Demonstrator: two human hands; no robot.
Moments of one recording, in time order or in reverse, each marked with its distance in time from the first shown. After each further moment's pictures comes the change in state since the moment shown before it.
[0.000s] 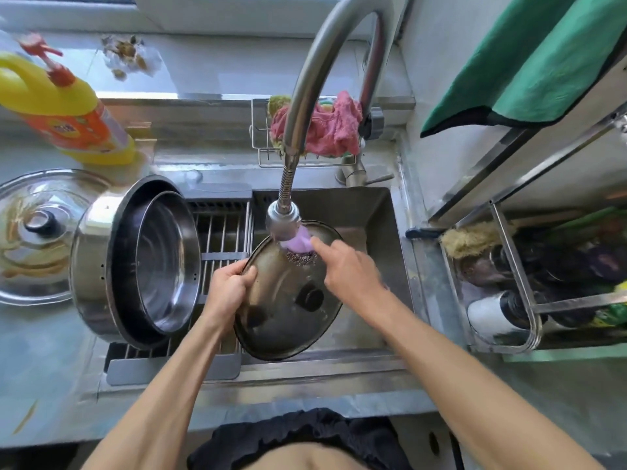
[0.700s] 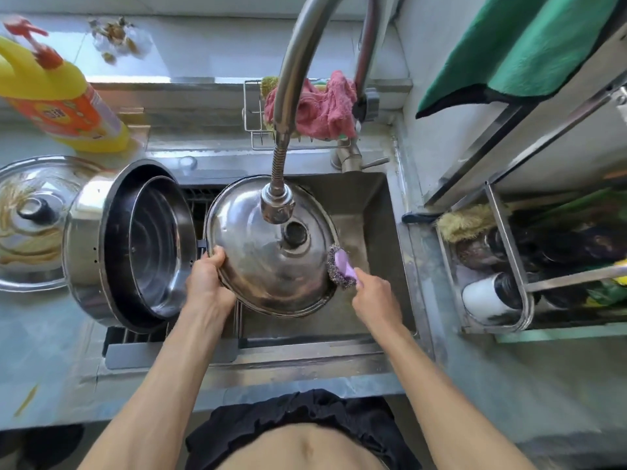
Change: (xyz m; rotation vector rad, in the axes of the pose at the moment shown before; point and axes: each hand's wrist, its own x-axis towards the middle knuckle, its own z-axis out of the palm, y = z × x) left_hand 0.002 0.005 -0.004 -0.766 0.263 -0.273; right_hand -0.065 0.045 0.062 0.252 -0.063 0.514
